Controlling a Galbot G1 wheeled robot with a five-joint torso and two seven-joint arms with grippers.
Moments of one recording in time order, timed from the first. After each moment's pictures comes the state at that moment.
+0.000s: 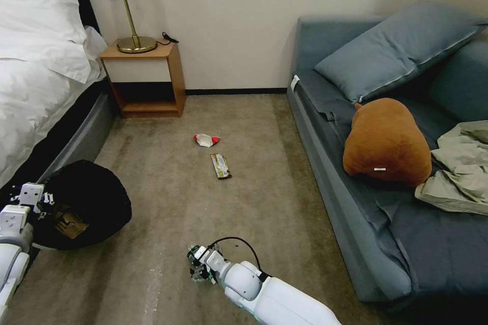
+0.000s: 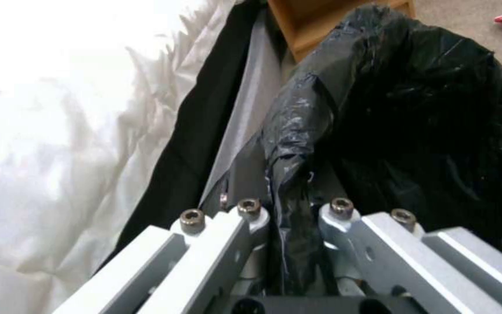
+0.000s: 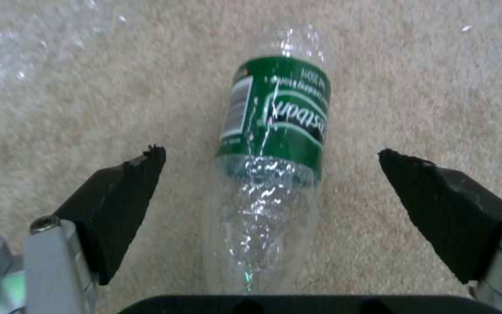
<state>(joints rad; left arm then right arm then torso) 1.42 -0.90 -0.92 -1.72 -0.19 0.28 0.00 -0.82 1.44 -0.55 1.20 0.19 -0.43 0.04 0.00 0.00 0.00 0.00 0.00</state>
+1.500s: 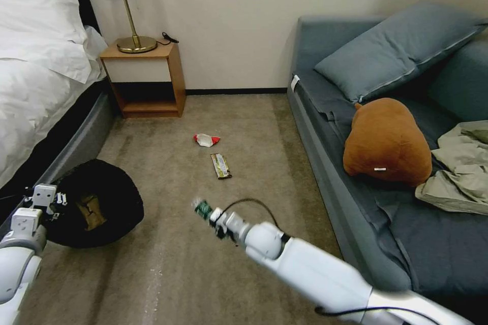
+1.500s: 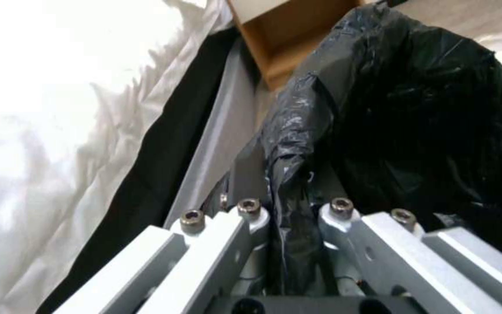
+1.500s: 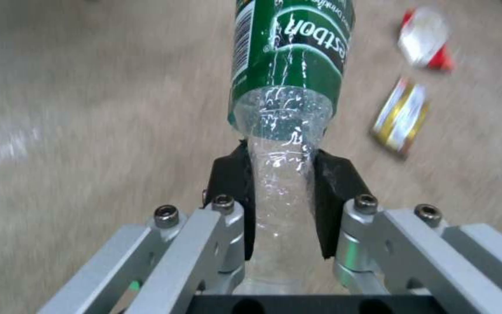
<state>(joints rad) 1.43 -0.97 -0.89 -1.82 -0.18 0.28 0.00 -0.54 1.21 -0.58 1.49 0.39 -0.49 0.04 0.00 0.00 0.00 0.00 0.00</state>
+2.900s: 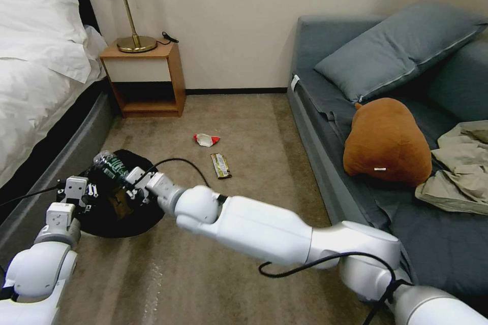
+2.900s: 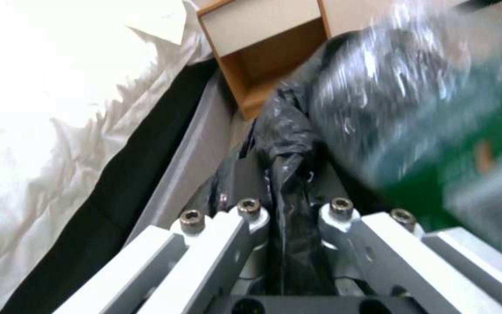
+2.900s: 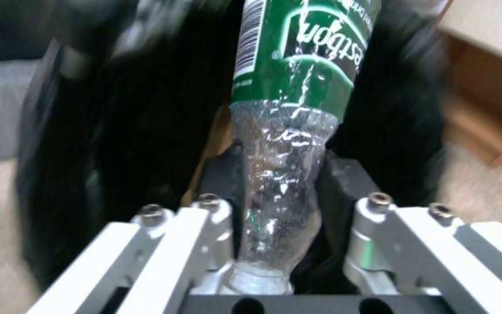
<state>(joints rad) 1.38 -1.09 -0.82 -1.92 -0.12 0.30 -0.03 -0.29 1.57 -0.84 1.34 0.63 -0.32 0.18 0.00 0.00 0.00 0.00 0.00</state>
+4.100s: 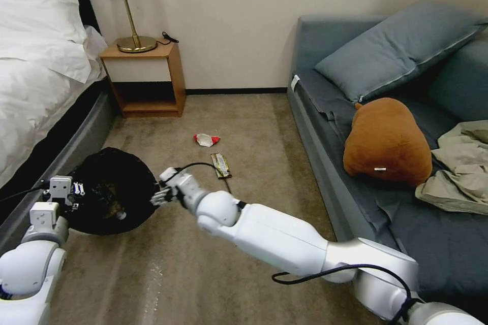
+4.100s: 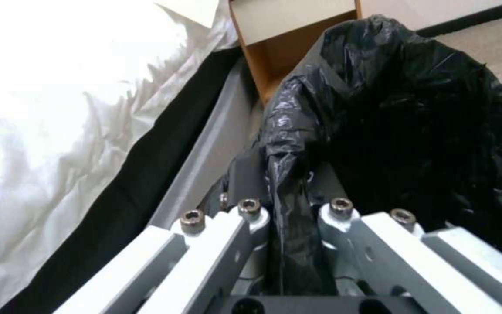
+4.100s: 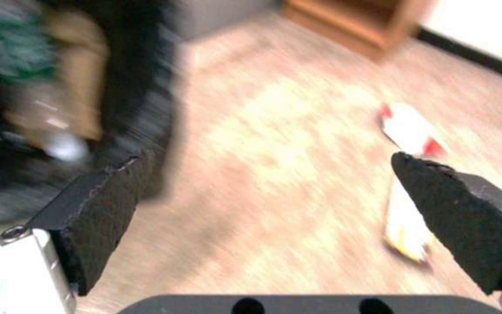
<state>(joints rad) 1.36 -1.05 -0.87 -1.84 -0.20 0.28 -0.04 -0.38 1.43 -0.66 1.36 0.67 -0.41 0.31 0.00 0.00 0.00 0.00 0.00</state>
